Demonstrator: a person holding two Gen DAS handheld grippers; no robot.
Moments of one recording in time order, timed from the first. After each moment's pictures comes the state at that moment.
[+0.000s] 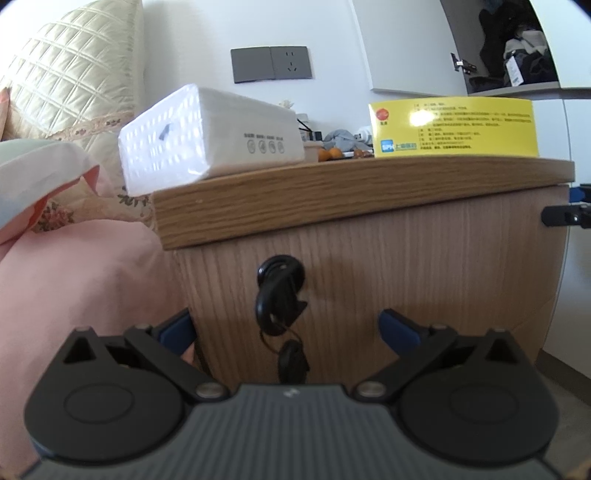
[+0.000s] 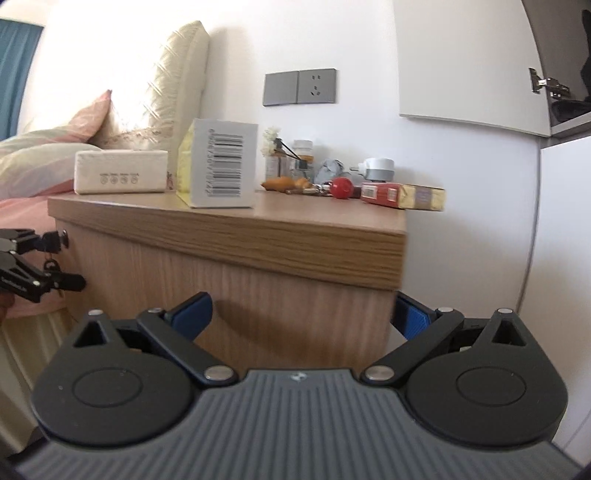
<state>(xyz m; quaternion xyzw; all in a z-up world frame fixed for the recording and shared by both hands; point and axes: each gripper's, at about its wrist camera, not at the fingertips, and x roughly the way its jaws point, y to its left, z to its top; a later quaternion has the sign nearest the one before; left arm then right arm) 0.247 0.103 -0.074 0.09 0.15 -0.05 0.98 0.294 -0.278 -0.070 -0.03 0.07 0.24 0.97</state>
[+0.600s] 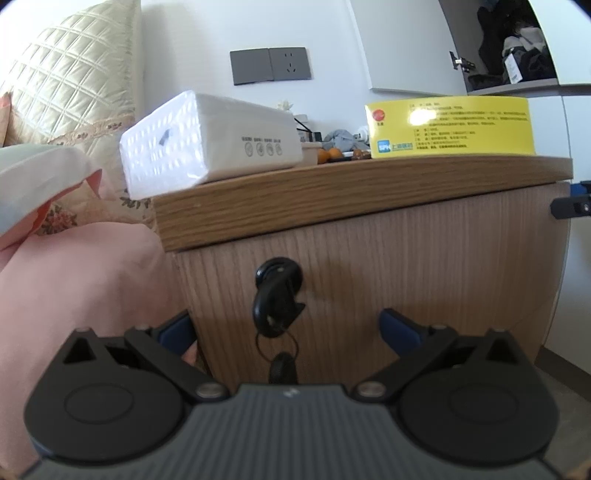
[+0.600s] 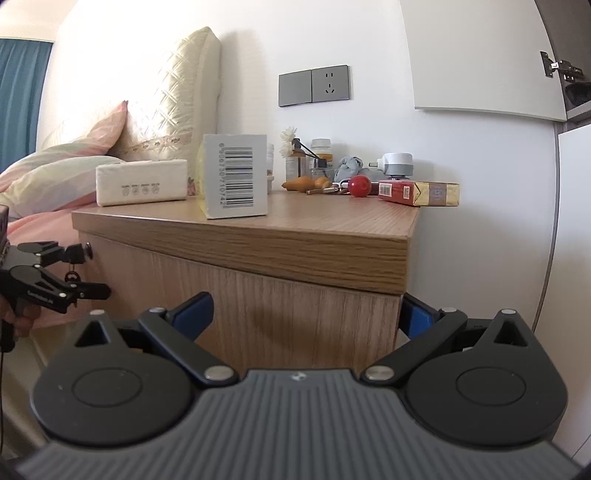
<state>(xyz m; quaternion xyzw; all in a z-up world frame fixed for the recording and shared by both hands) 0.242 0.100 -0.073 0.10 0.15 -0.04 0.98 0.292 -0.282 -0.058 -0.01 0.09 0.28 0.96</state>
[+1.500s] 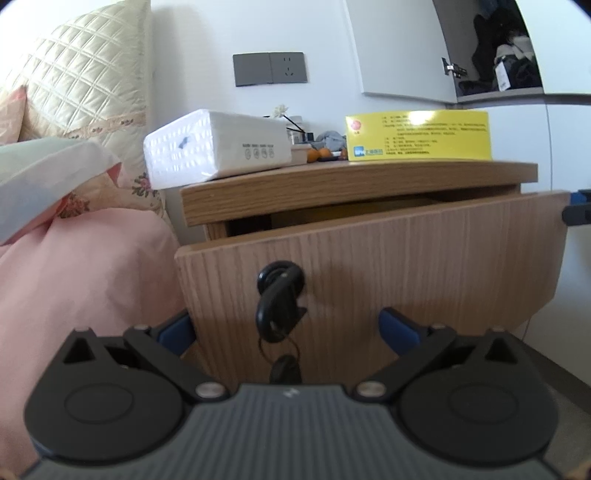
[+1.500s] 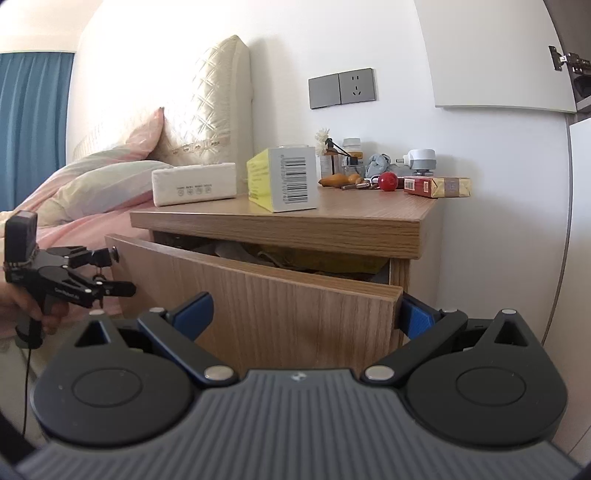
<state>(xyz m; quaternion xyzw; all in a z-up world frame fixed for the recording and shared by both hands) 0.183 0.095 -0.064 0.08 0.17 -0.05 0.98 0.234 -0.299 -0.052 0.00 0.11 0.33 0.94</state>
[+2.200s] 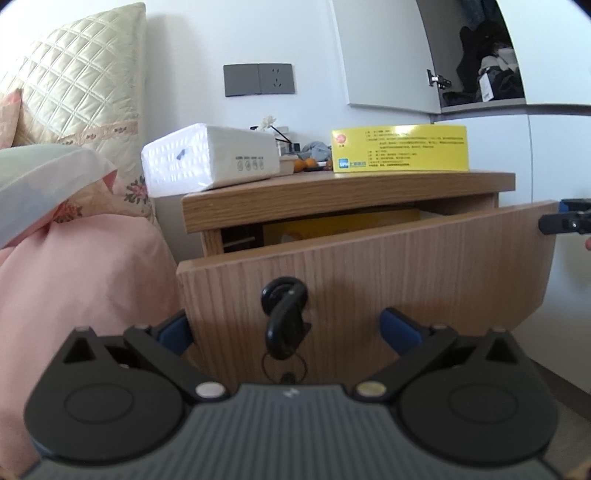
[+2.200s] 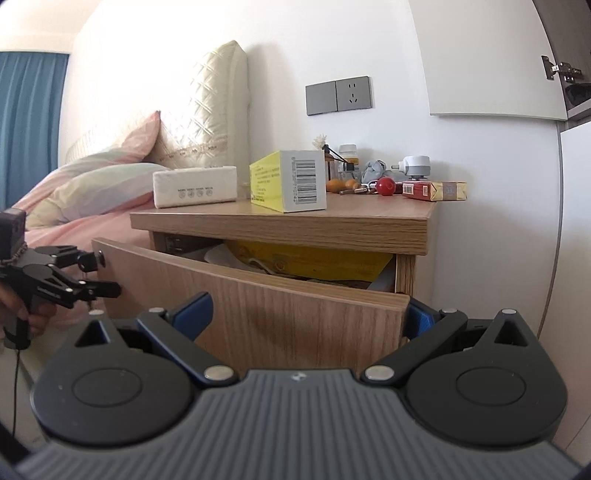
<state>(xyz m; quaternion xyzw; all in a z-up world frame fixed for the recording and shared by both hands) 0.169 0.102 -0.060 0.08 0.15 -0.08 0.98 0.219 -0.291 -0.053 0.00 0.10 0.31 0.95</state>
